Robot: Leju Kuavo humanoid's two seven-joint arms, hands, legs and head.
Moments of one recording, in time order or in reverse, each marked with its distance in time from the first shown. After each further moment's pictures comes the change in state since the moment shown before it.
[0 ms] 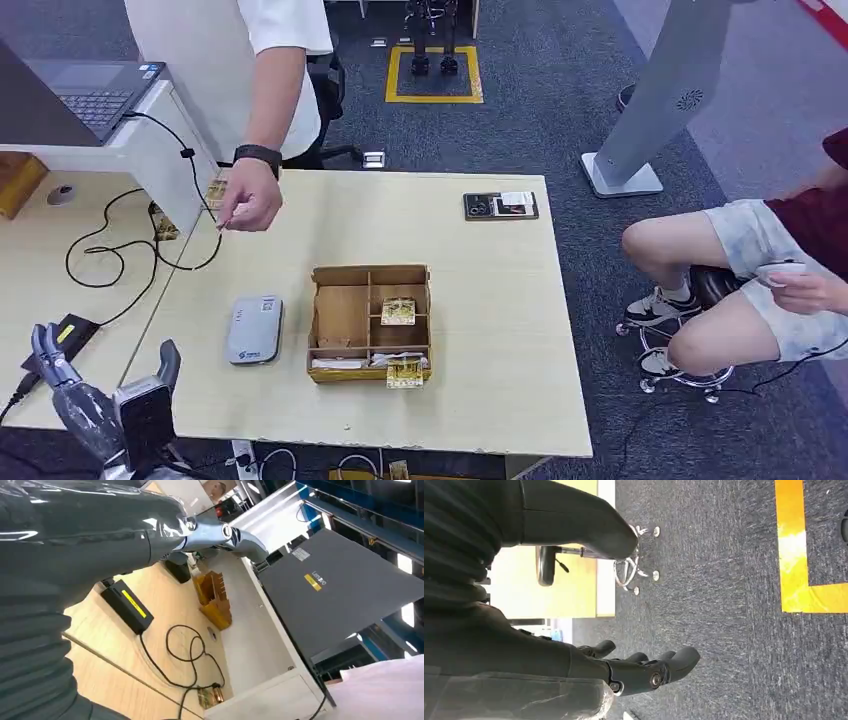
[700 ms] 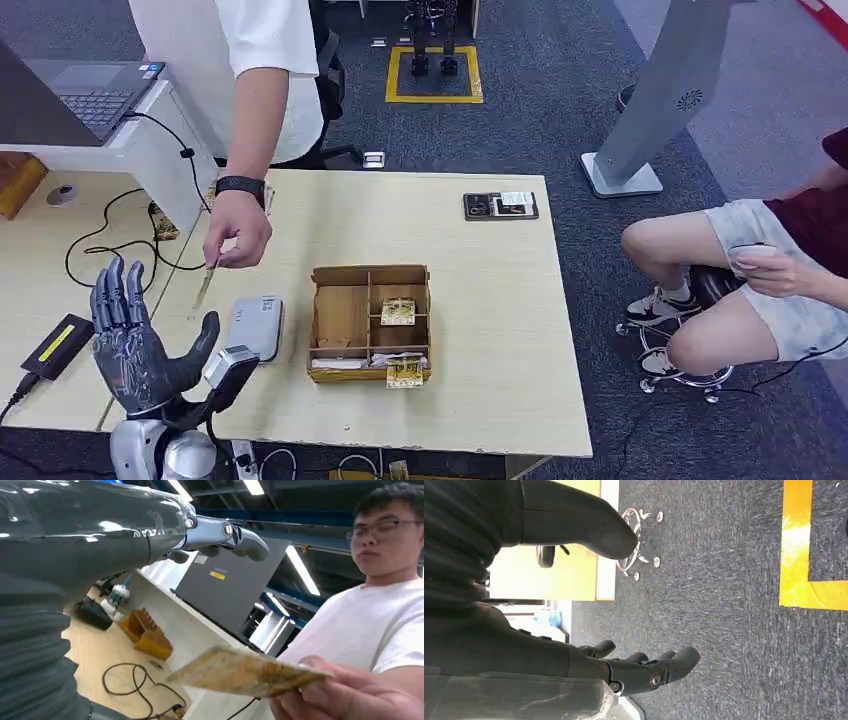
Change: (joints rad) left arm -0.123 0.008 -0.003 0.040 -0.597 0.000 0.081; right arm -0.011 -0.037 0.020 0.074 0.068 -0.027 -0.012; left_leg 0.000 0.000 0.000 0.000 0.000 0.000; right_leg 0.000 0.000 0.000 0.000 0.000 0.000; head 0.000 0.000
